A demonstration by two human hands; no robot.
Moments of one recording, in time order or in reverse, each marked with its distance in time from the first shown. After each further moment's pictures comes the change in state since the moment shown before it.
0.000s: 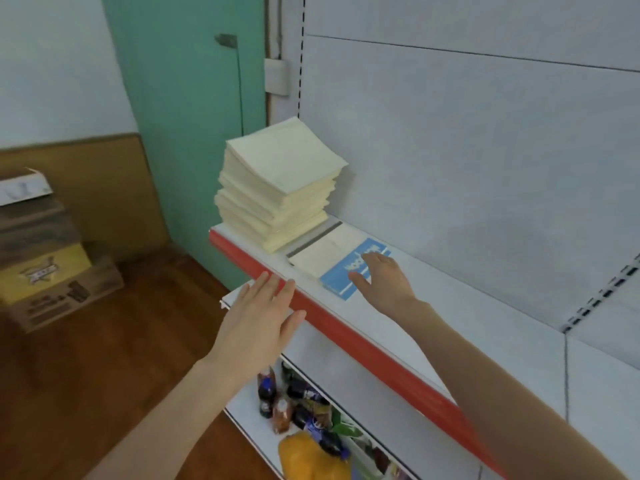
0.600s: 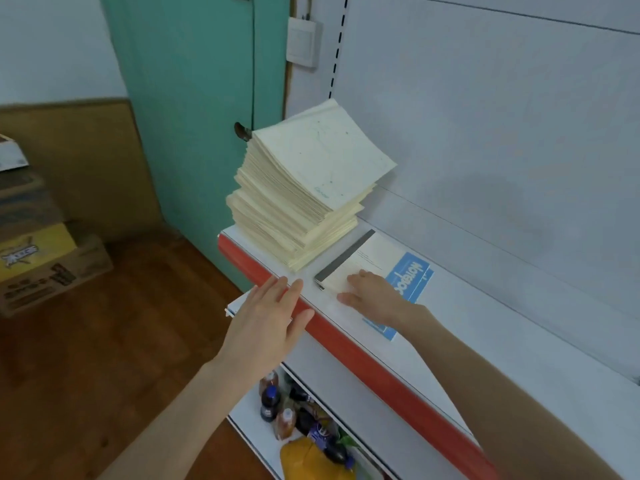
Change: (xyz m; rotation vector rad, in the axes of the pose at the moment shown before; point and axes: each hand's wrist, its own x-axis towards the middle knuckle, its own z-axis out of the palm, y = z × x) left_hand 0.062 -0.079 0.050 -0.190 -0.091 -0.039; right_hand 0.108 -0.037 0.062 -0.225 -0.346 -0.072
